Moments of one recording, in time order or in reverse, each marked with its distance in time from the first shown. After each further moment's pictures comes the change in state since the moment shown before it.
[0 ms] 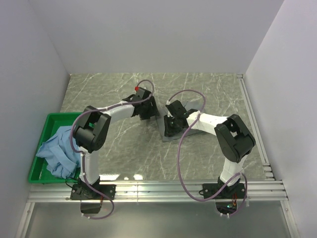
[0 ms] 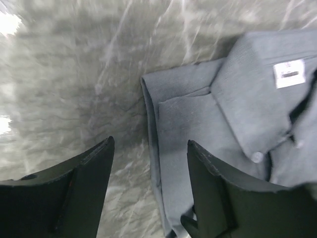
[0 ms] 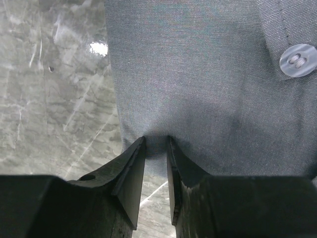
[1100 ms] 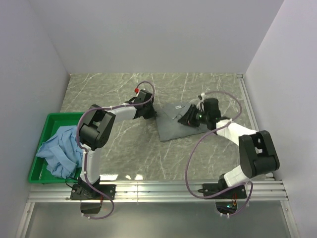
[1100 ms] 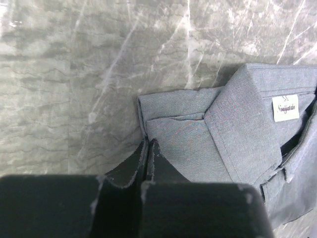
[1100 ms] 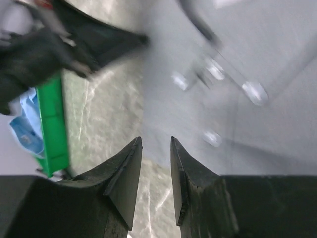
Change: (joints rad) left arm -0.011 0.086 -0.016 0.134 -0.049 -0.091; right arm -0.362 -0.321 -0.277 0.361 -0.341 0.189
